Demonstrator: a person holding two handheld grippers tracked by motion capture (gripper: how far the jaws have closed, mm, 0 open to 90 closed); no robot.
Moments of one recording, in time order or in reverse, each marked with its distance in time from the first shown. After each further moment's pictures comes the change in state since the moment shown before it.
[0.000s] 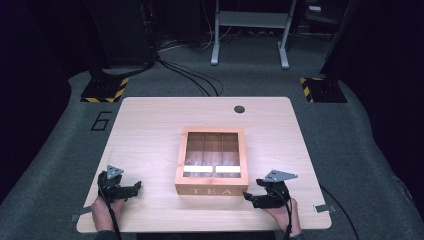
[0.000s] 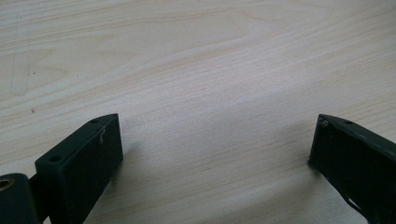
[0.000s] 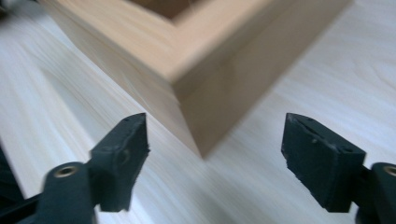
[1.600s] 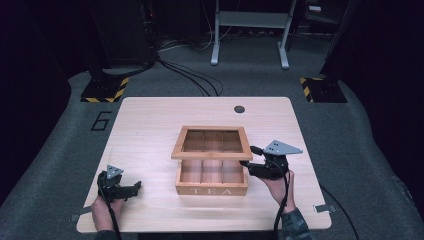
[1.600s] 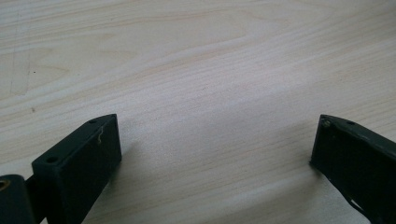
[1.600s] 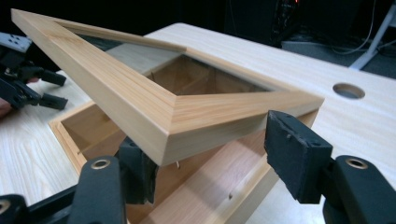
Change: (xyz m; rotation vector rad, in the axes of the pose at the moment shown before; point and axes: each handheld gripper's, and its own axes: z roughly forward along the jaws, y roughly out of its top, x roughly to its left) left arm 0.000 0.000 0.000 0.003 0.000 -0.005; right arm 0.001 0.092 -0.018 -0.279 -0.028 -0.082
